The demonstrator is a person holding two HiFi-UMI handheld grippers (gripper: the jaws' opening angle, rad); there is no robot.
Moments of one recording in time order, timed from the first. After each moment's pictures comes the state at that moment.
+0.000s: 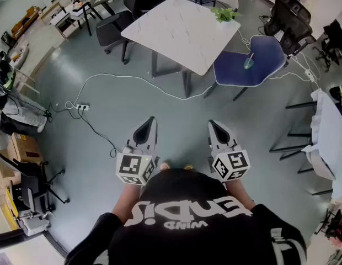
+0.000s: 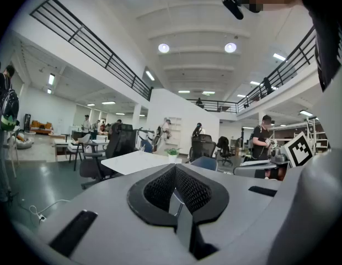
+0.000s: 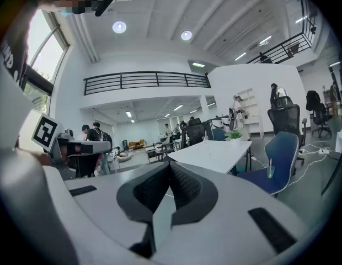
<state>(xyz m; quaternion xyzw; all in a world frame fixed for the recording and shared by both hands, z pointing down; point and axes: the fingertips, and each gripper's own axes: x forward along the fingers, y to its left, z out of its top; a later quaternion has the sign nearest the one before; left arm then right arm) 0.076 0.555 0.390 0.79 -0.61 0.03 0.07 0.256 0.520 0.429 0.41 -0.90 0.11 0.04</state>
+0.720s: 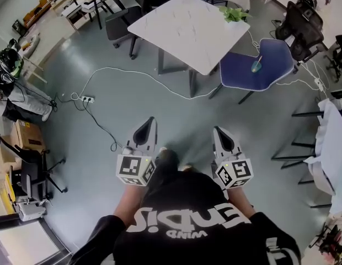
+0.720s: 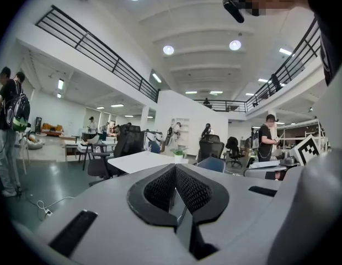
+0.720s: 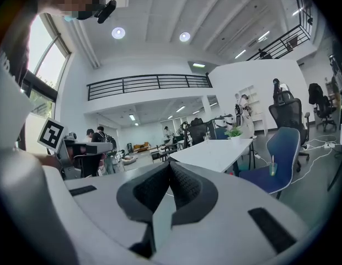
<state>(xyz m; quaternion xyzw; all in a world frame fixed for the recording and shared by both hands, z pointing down) 0.102 0.548 0.401 0.76 -0.64 0.02 0.07 0.301 0.513 0.444 0.39 -0.91 0.12 0.02</state>
